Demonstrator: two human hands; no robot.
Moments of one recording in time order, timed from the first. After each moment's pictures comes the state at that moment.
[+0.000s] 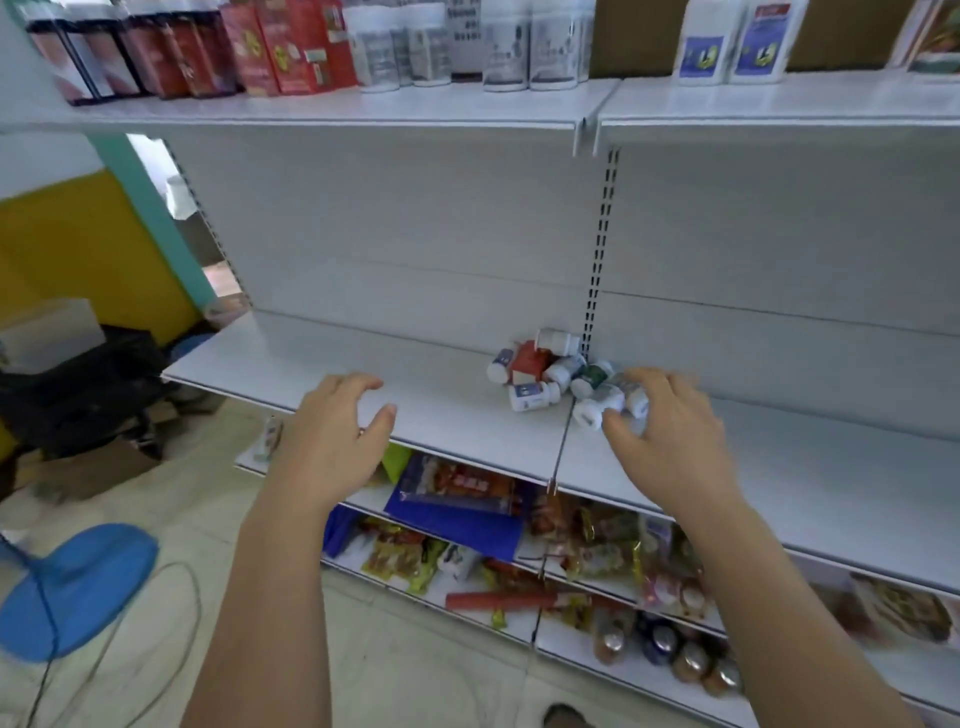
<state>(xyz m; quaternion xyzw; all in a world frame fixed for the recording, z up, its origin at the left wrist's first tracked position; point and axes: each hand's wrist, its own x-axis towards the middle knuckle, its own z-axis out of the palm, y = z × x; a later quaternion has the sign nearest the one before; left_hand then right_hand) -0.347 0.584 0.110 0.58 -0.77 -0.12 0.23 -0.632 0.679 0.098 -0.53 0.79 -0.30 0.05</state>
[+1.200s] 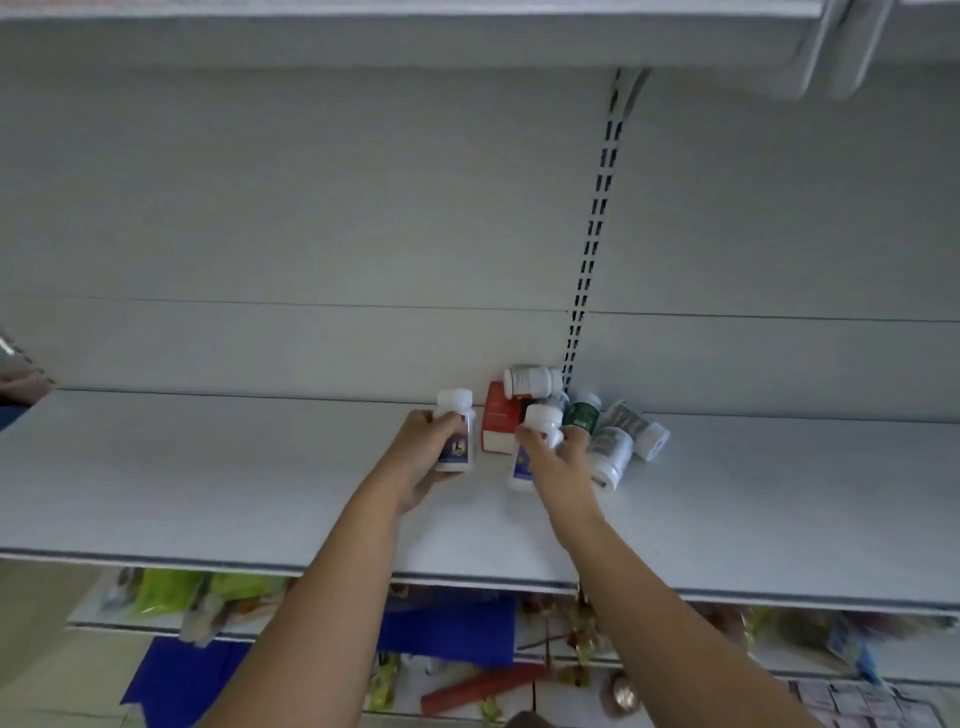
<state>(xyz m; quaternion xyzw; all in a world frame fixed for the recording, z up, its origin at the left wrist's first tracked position) -0.484 0.331 -0.023 0.43 -0.54 -0.69 0.21 -0.597 0.448 -0.029 -0.21 0.68 -0.62 0.32</state>
